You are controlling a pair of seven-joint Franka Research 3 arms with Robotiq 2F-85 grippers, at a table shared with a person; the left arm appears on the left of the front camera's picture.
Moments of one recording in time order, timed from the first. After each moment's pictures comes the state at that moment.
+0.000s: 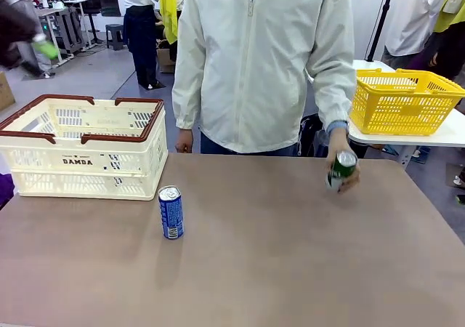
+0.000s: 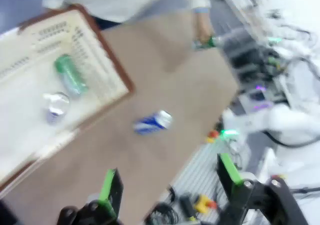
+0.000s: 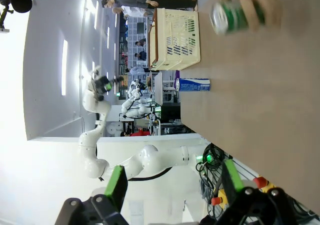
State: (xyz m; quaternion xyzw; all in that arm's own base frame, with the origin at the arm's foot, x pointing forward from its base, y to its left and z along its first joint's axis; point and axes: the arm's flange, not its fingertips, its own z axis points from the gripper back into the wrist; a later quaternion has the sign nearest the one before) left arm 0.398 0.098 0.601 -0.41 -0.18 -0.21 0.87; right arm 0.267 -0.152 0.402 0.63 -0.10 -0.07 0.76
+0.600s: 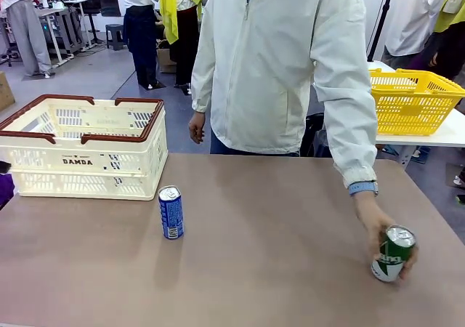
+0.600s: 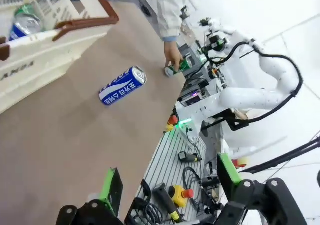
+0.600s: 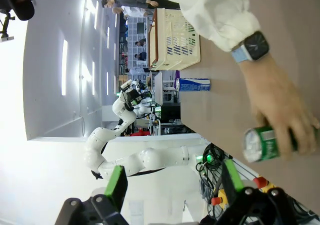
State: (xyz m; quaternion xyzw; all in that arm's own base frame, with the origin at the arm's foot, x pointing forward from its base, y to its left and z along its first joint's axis) left arm 0.332 0.172 0.428 -0.55 -0.16 -0.19 0.80; right arm 0.267 -0.152 0.402 0.63 -0.10 -0.07 0.76
